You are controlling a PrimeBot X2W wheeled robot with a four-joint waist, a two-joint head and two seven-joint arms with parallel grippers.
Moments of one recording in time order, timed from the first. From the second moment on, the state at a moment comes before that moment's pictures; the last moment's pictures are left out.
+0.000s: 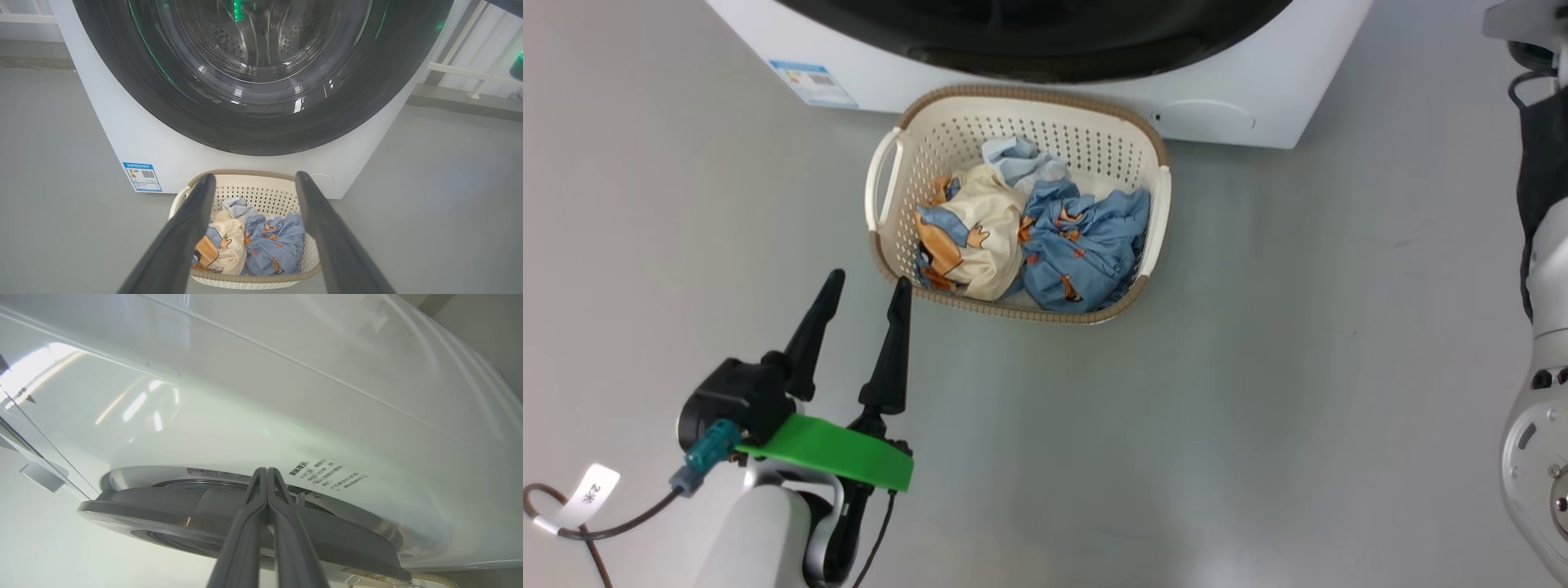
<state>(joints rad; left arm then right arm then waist) -0.34 0.04 -0.21 0.22 -0.32 -0.13 -0.26 -1.26 -0.16 -0.32 0.77 1.00 0.12 0.39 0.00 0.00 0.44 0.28</state>
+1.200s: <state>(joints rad) -0.39 0.03 -0.28 0.20 -0.38 -0.13 -0.26 -1.44 -0.10 -0.37 0.82 0.85 0.12 0.55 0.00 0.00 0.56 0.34</state>
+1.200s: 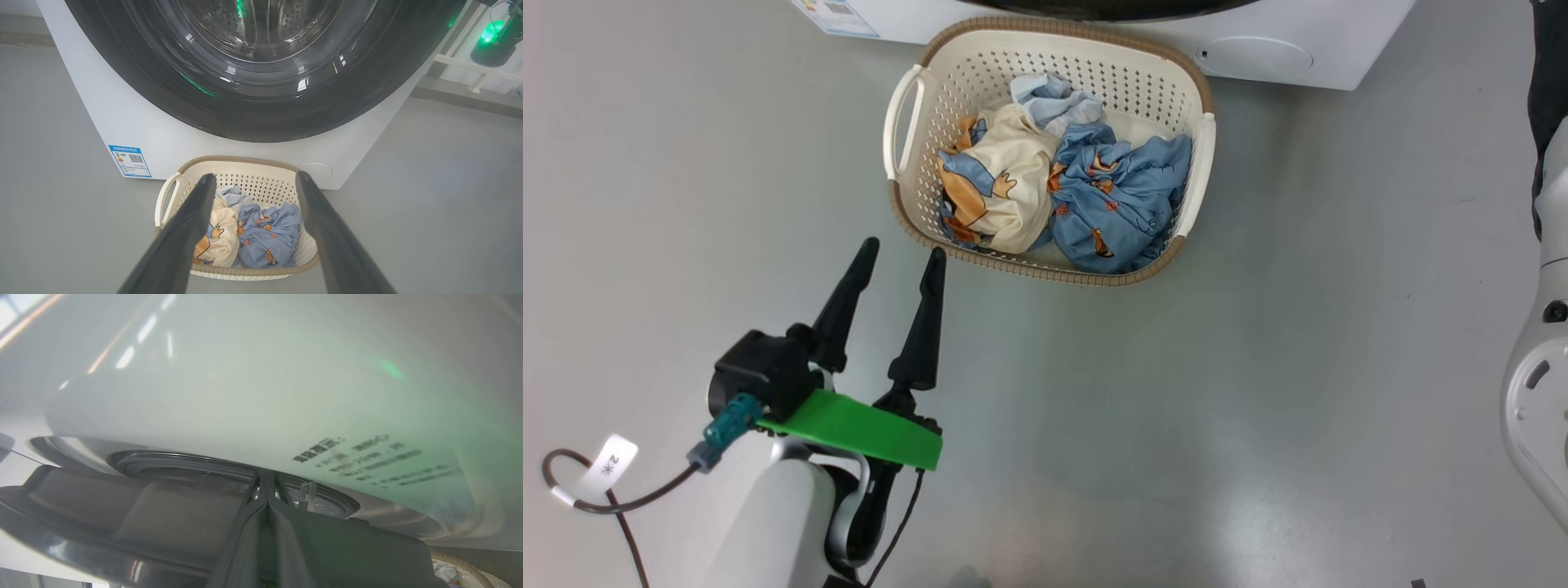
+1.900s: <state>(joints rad) -0.40 0.02 -0.27 0.16 -0.37 -0.13 -0.26 -1.37 -0.10 -0.43 0.77 0.92 0.12 1.01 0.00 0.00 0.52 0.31</state>
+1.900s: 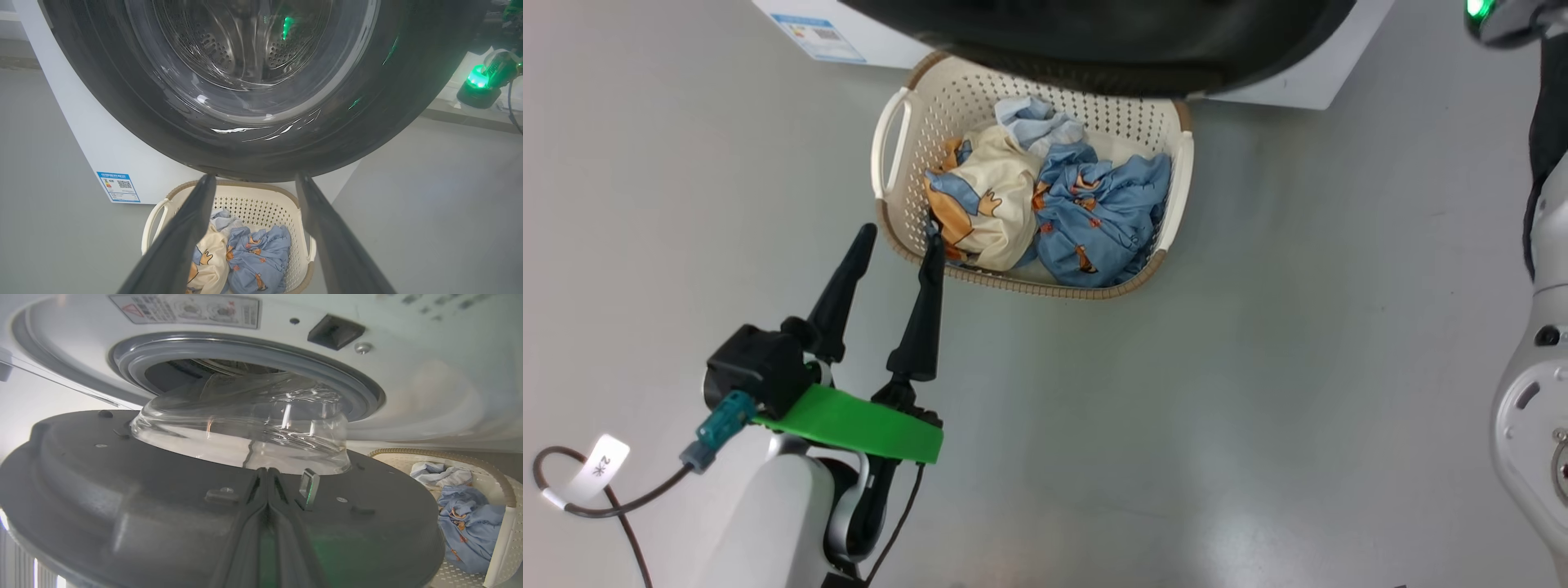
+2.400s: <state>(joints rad) -0.39 0.02 -0.27 0.15 -0.35 -0.13 -0.26 -1.27 -0.09 -0.30 0.76 1.13 0.12 1.31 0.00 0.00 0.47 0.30</state>
